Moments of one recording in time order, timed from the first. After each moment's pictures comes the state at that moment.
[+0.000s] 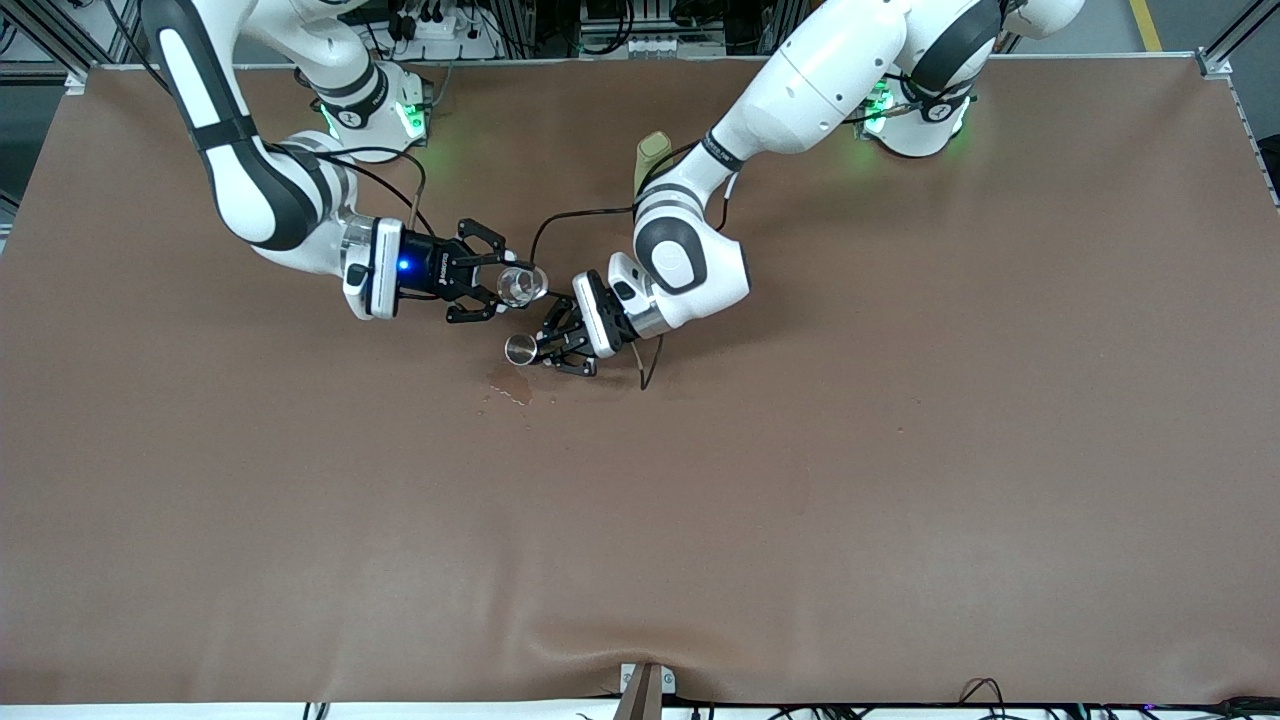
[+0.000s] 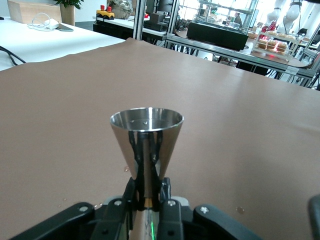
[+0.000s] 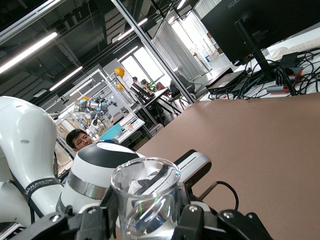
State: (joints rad) left arm -0.73 0.89 -0.23 -1.44 -2.13 2.73 2.33; right arm 0.35 0.07 -0.04 -2.44 1.95 1.94 -1.91
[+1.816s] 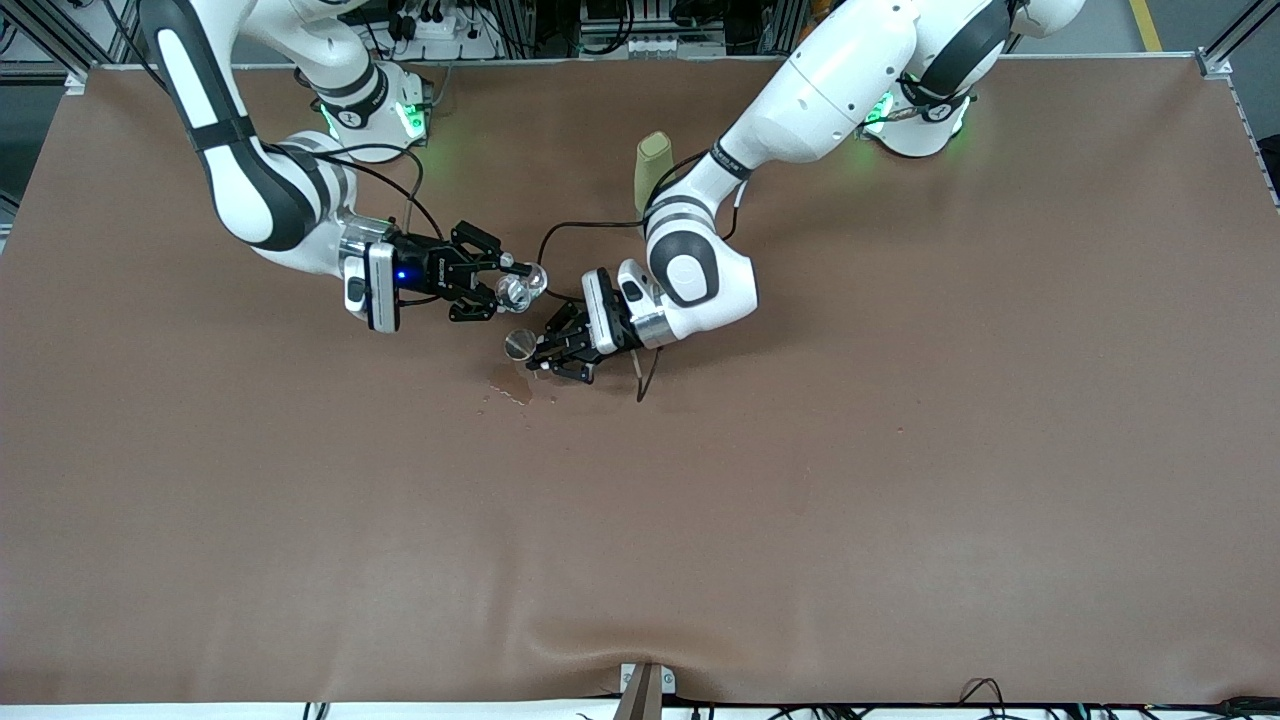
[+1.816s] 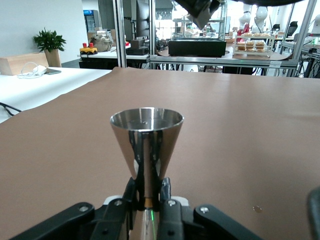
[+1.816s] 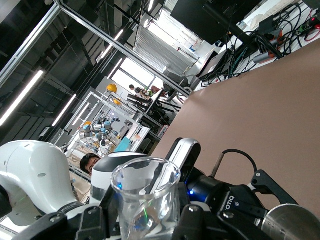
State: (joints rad) left arm -0.69 0.89 -0.22 -1.45 -2.17 2.59 2.60; right arm 0.35 0.07 -0.04 -2.44 1.96 1.95 -1.62
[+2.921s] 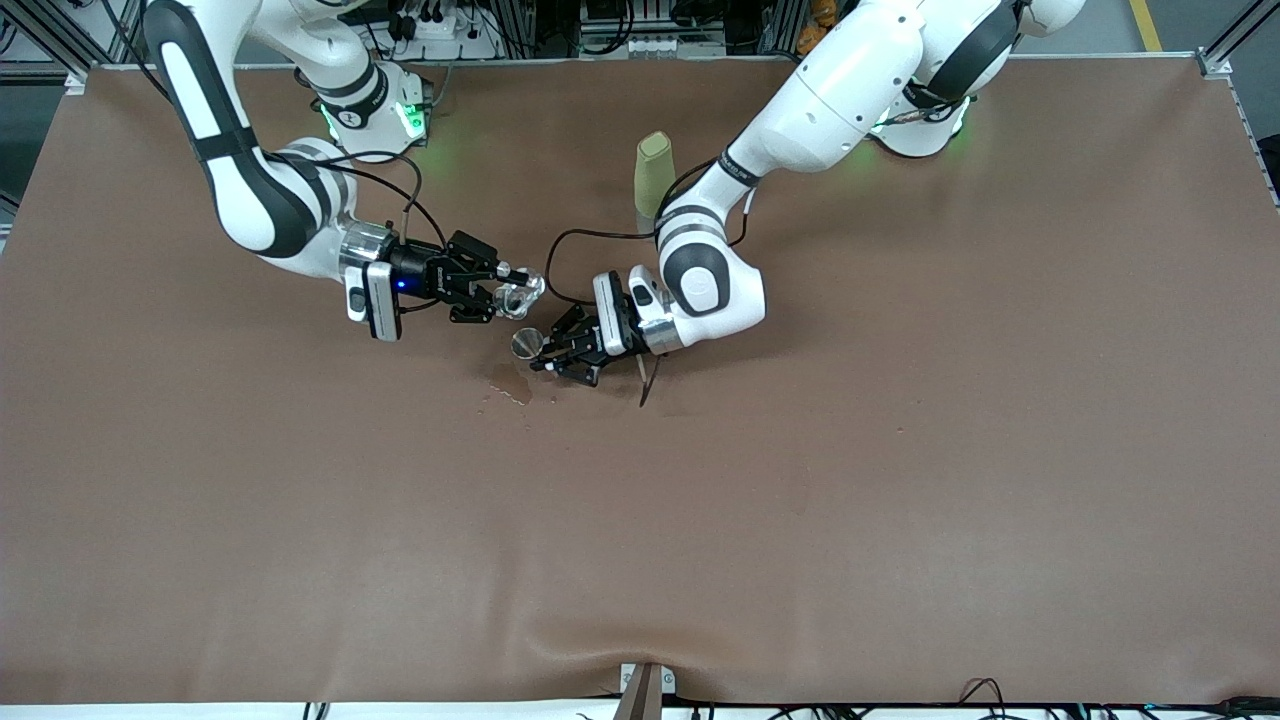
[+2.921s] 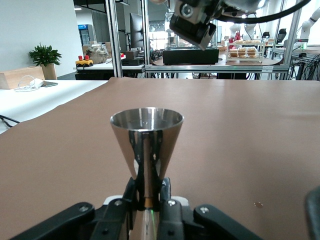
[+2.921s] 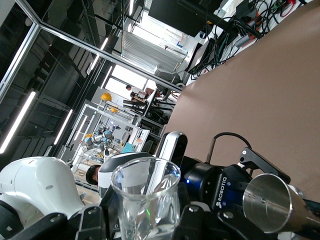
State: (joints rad) left arm -0.66 0.90 -0.22 -1.48 -2.17 2.52 2.65; right arm 0.35 0.09 -0.05 -2.44 1.96 1.95 -1.47
